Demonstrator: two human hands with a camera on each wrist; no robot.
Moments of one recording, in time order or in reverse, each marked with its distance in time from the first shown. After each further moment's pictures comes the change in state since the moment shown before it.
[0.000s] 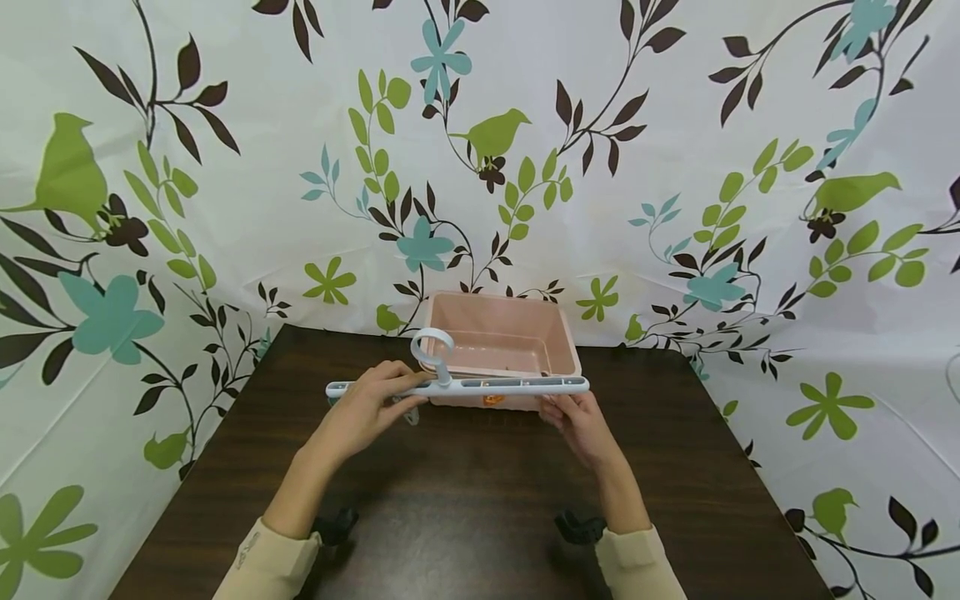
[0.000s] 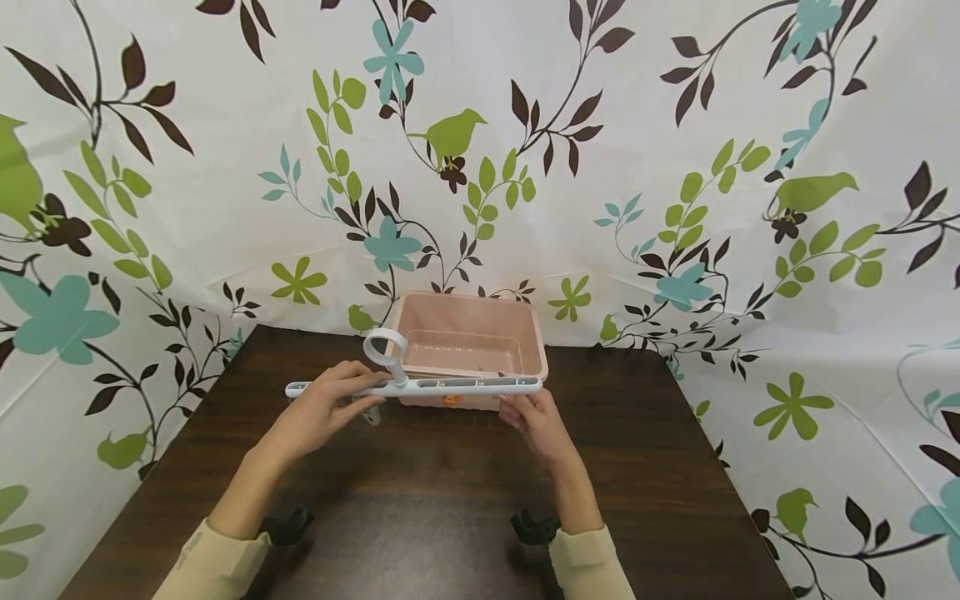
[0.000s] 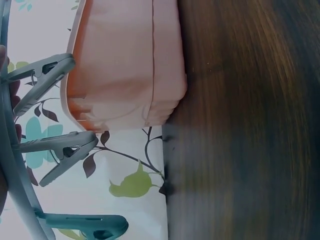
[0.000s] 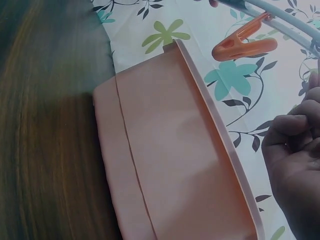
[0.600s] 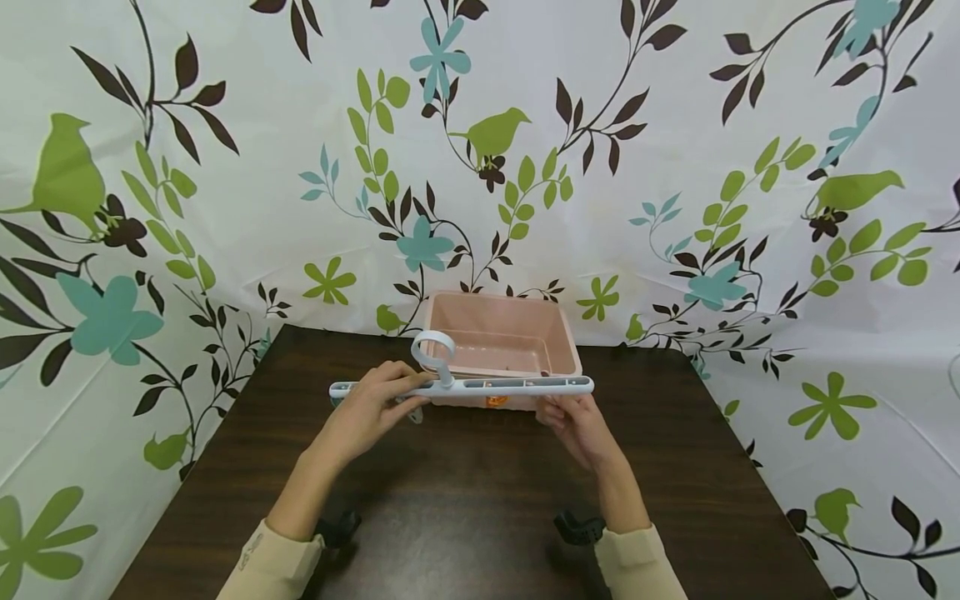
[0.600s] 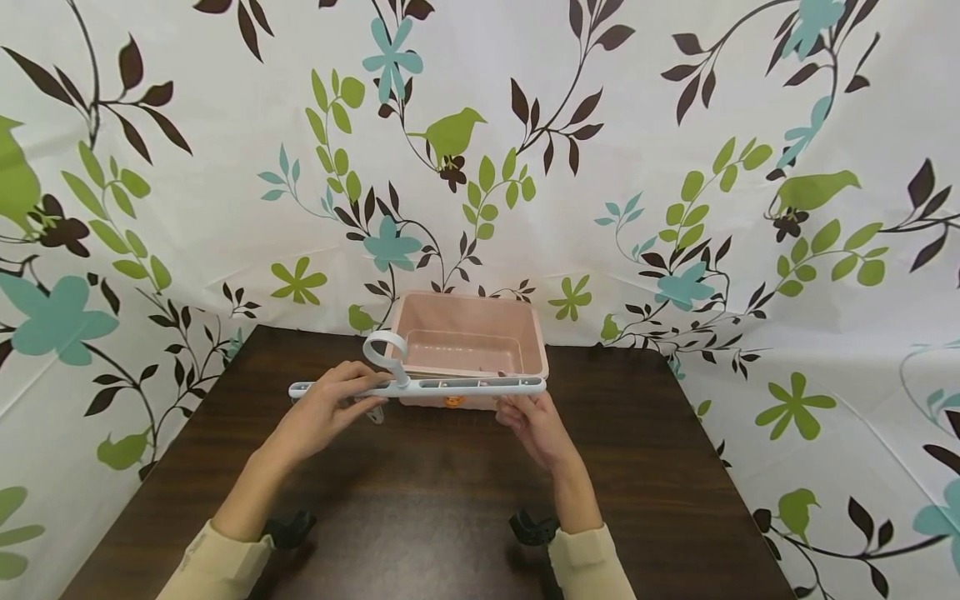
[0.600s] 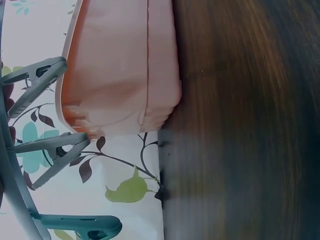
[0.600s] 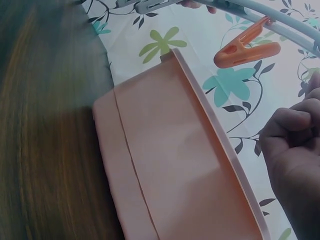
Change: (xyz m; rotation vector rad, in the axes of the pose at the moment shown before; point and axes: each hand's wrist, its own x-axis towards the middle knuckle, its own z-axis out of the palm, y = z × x) left_hand 0.000 0.002 0.005 -0.013 0.035 0.014; right_hand -0.001 0.001 -0.001 0.146 -0.051 0.060
